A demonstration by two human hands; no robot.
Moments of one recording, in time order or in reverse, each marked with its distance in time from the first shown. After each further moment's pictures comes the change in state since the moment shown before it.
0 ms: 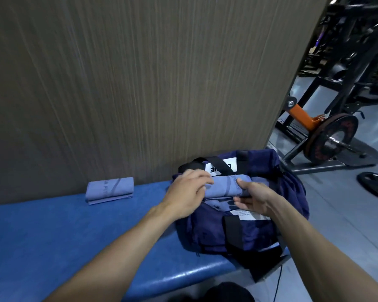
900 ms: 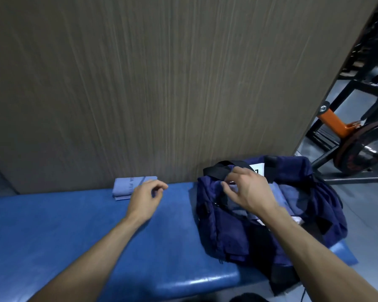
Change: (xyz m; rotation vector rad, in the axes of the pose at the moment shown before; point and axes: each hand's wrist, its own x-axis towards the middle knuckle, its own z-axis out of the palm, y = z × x) left_hand -0.092 -0.130 -0.038 -0.127 0.318 -0.541; right_hand 0.002 -0.001 0.080 -1.302 0.336 -1.350
